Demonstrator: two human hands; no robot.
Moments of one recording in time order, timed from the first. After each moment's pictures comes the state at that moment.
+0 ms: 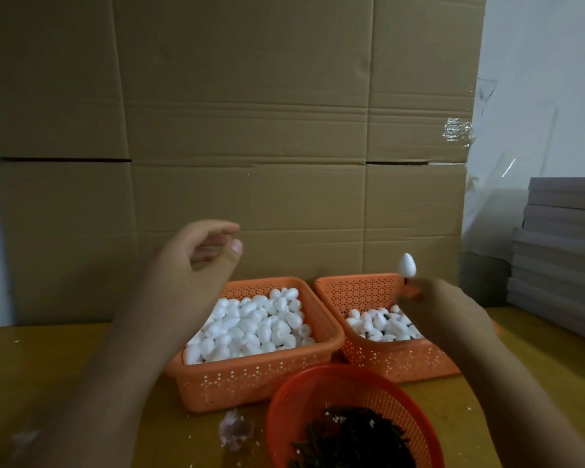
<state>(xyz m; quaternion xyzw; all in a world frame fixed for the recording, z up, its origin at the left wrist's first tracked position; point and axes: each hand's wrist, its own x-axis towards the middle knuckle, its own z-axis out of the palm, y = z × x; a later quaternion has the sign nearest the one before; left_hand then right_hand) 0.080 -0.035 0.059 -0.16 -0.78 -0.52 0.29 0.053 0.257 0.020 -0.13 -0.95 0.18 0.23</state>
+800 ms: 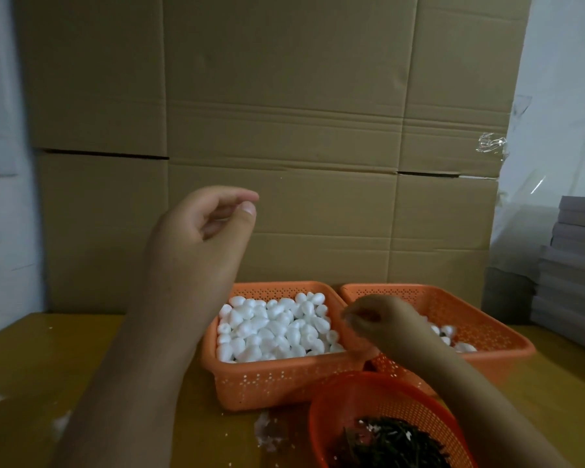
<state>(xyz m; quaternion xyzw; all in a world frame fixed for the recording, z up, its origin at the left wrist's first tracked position) 0.090 -0.063 0.076 -0.18 -0.68 -0.60 0.37 0.030 0.176 0.003 0.09 -0.94 0.27 0.19</state>
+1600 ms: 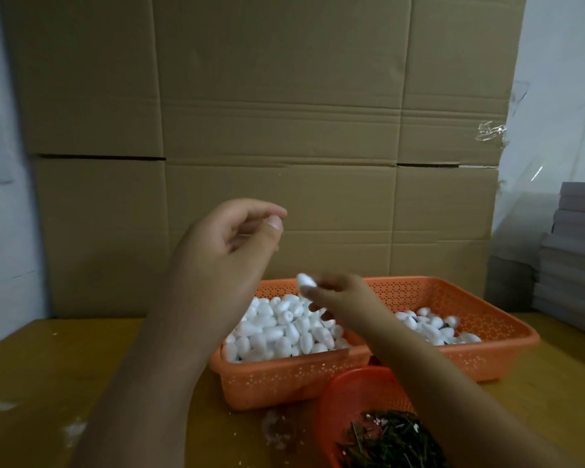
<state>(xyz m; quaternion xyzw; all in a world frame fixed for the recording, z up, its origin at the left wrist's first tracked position) 0.092 -0.059 0.075 -0.23 -0.72 -0.58 0.29 0.012 0.126 0.015 0.12 -0.83 0.53 0.13</state>
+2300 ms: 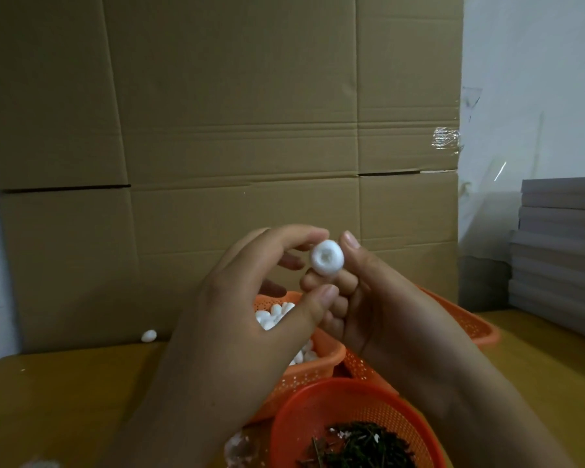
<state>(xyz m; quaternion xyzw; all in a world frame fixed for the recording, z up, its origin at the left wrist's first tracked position) 0.132 0.005 0.069 -0.36 -0.74 -0.46 0.34 0.122 0.165 0.065 0.27 -0.52 0.81 -0.02</state>
